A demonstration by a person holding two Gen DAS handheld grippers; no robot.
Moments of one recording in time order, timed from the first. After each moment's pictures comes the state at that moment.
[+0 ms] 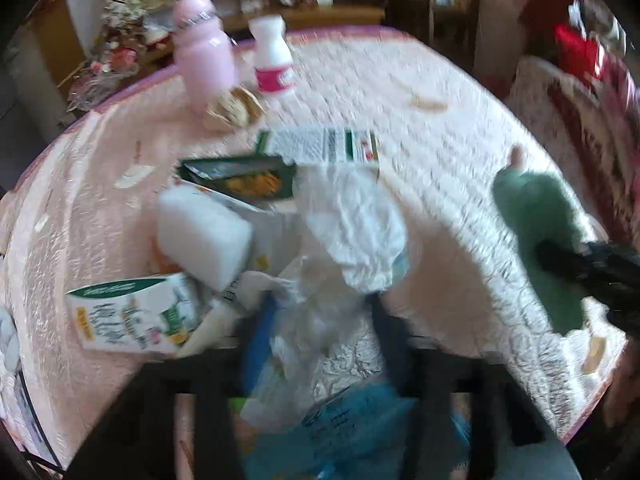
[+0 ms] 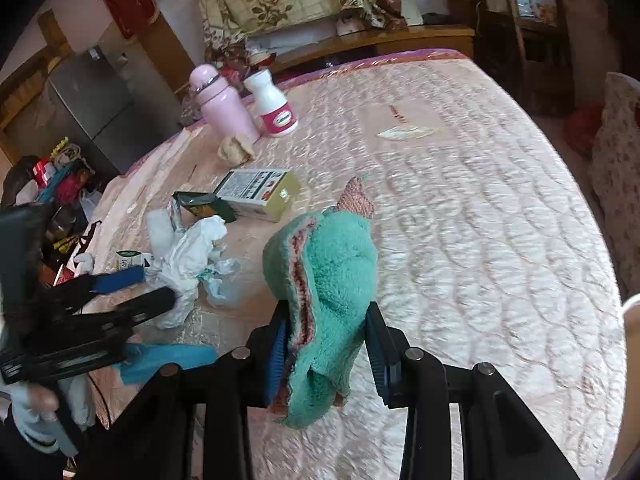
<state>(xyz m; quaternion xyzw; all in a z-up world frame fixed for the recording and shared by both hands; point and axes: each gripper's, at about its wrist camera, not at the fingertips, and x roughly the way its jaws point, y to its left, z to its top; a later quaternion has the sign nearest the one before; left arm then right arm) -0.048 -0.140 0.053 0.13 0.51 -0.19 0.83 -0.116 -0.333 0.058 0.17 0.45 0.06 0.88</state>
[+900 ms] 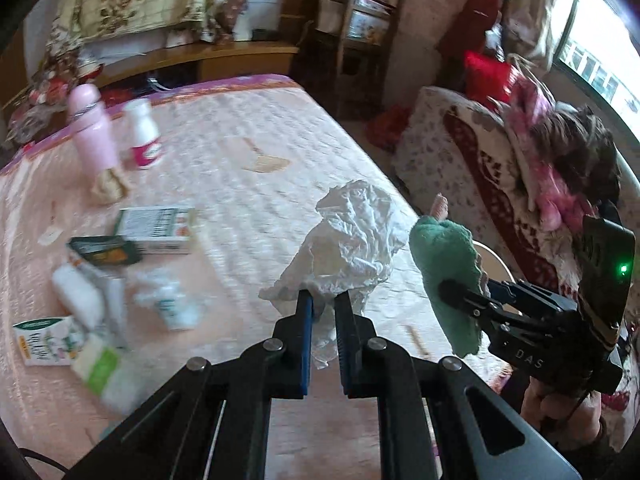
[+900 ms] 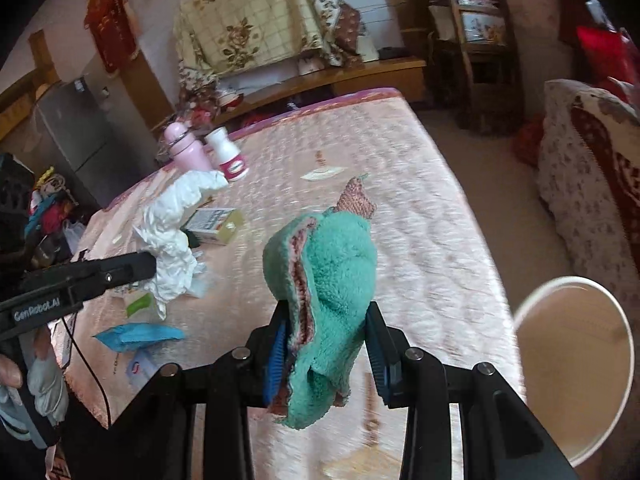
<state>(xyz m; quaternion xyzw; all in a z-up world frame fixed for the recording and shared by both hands) -0.121 -0.243 0.129 0.07 0.46 -0.34 0.82 -0.210 -0.419 0.098 0.17 0.40 -0.03 0.90</state>
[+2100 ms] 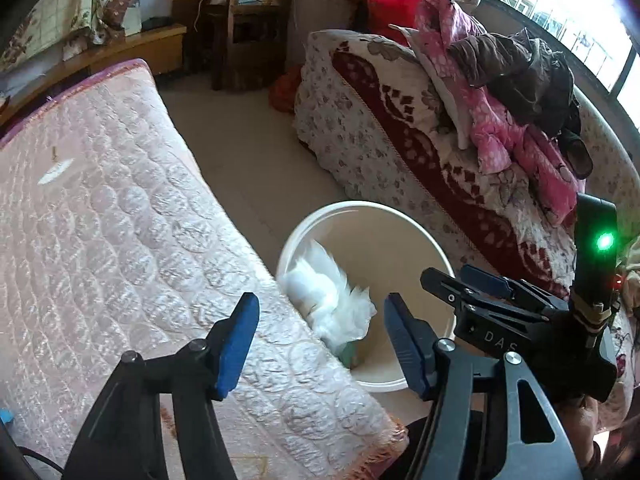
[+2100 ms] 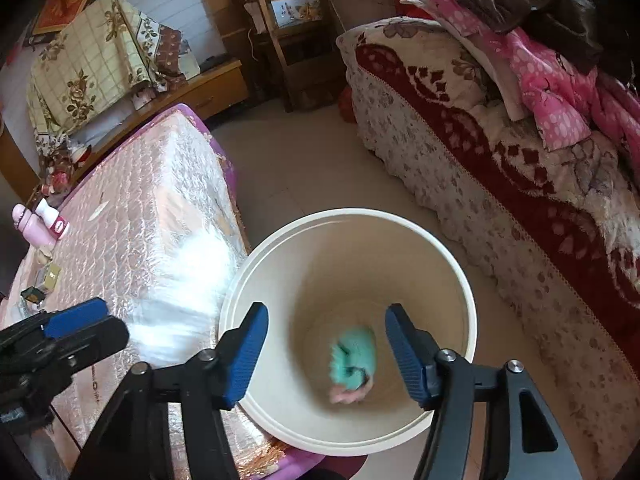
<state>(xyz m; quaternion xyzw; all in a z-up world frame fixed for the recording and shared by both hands) -0.210 -0.461 0.067 0.11 0.47 -0.44 0.76 -0.328 -0.616 0.045 0.24 0.42 -0.25 0.84</state>
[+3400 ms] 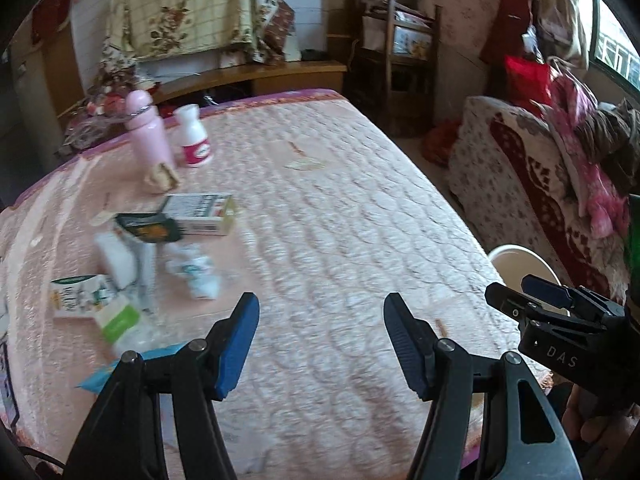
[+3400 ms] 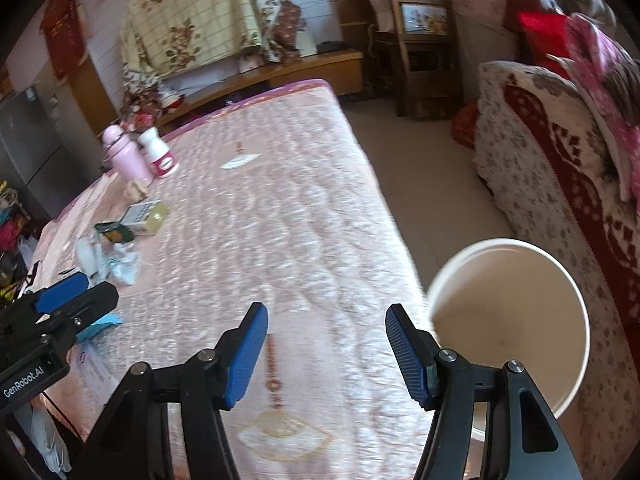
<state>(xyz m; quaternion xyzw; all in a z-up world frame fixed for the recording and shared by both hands) -0.167 -0.241 0.116 0.09 0.41 -0.22 0.88 -0.236 -0.439 0.086 0.16 0.42 -0.11 0.89</state>
